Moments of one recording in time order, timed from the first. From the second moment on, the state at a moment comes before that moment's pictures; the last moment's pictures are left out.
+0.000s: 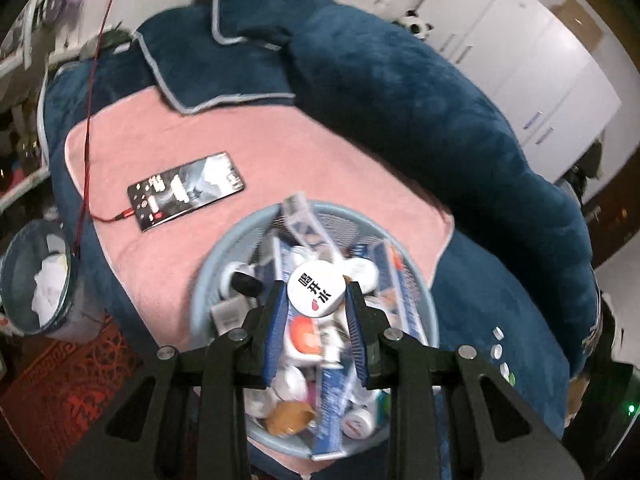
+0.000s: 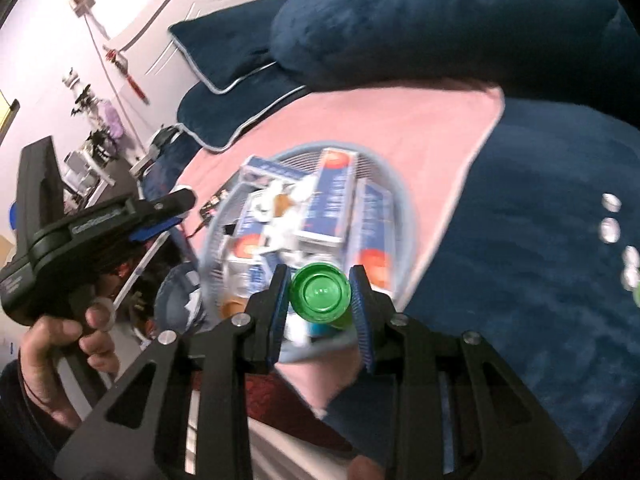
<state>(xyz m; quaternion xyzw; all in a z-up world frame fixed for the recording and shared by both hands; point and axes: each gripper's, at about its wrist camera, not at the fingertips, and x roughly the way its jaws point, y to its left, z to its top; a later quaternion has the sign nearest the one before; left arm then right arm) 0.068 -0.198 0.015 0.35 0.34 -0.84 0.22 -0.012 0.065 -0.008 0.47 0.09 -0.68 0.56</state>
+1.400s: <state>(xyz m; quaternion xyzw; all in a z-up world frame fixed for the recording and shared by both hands) 0.009 -0.040 0.030 0.42 0.14 -0.87 0.21 -0.117 0.194 -0.001 0.47 0.05 -0.75 0.46</state>
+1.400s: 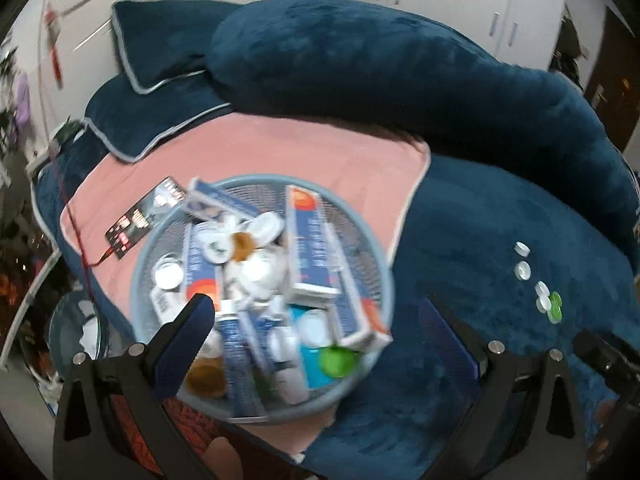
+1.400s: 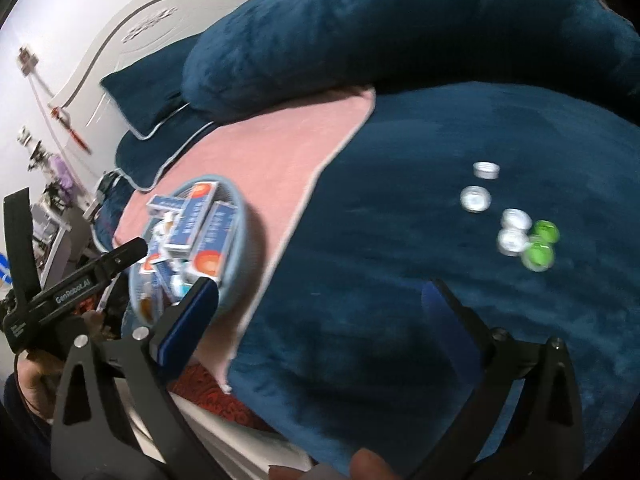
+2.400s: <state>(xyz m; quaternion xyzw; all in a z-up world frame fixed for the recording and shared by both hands) -0.121 0.130 -0.054 0.51 0.06 -0.86 0.04 -0.265 0.321 -0.079 0.53 0.03 -0.79 0.31</state>
